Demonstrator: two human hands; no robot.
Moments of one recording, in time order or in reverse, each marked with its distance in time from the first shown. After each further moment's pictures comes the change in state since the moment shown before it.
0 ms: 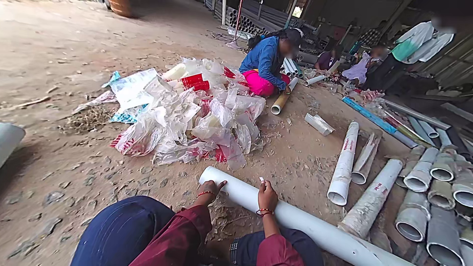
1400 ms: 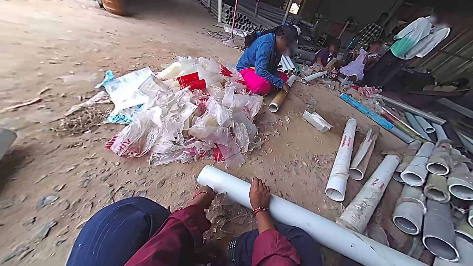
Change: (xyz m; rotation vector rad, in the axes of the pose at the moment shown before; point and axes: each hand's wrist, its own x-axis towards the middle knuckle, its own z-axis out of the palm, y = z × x) left_hand -0.022 -0.012 0.005 -0.102 -0.175 -0.007; right_hand -0.004 0.000 0.026 -0.245 0.164 -0.408
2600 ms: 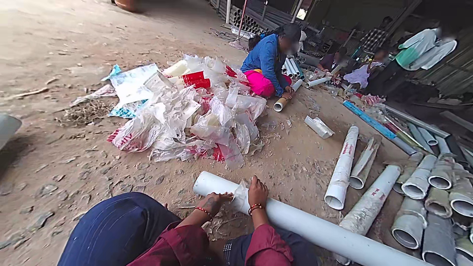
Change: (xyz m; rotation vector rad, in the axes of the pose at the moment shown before) left_hand -0.011 0.001 0.023 0.378 -0.030 0.552; right_hand 0.017 -0.013 -0.013 -0.034 -0.266 0.094
